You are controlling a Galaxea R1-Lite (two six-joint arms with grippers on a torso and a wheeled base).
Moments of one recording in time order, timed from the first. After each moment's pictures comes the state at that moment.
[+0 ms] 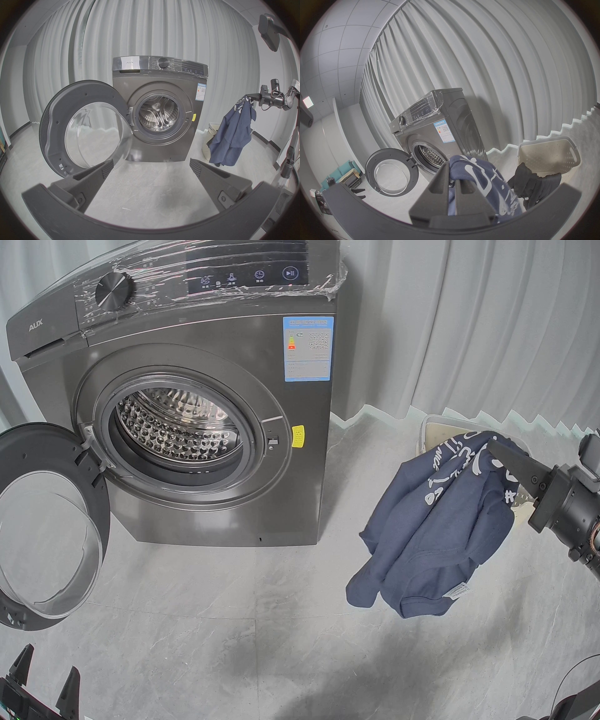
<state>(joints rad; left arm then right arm) 0.00 0.02 -0.02 0.01 0.00 -0.04 0.62 1.22 -0.54 -0.88 -0.07 0.21</state>
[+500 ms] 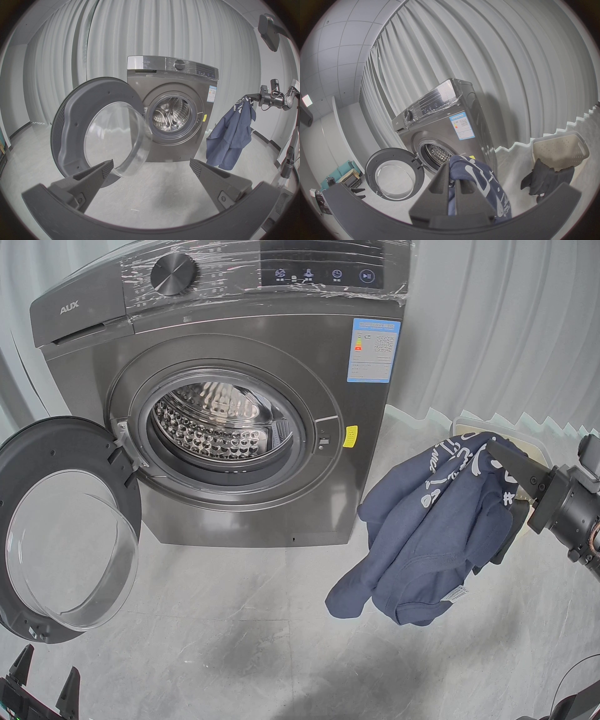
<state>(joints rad) 0.00 0.02 -0.02 0.01 0.00 -0.04 0.62 1.23 -0.54 -0.88 -0.07 0.21</state>
